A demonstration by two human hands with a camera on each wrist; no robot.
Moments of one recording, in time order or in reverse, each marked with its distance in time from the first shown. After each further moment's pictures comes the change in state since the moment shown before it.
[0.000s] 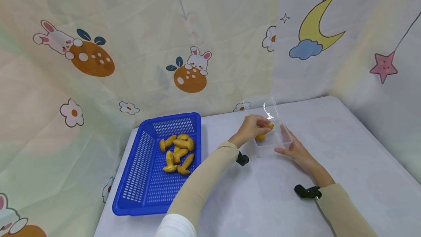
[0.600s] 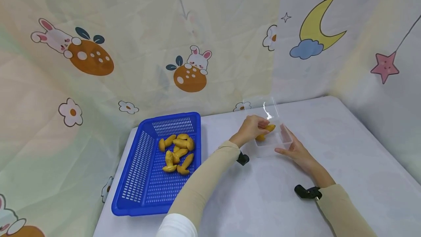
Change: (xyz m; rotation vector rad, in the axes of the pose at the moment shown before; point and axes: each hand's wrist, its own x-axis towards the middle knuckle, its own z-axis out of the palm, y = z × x) left_hand 0.003 0.002 0.001 0.152 -0.062 -0.021; right_hand -0.001 0.000 0.000 -0.006 -0.002 0.004
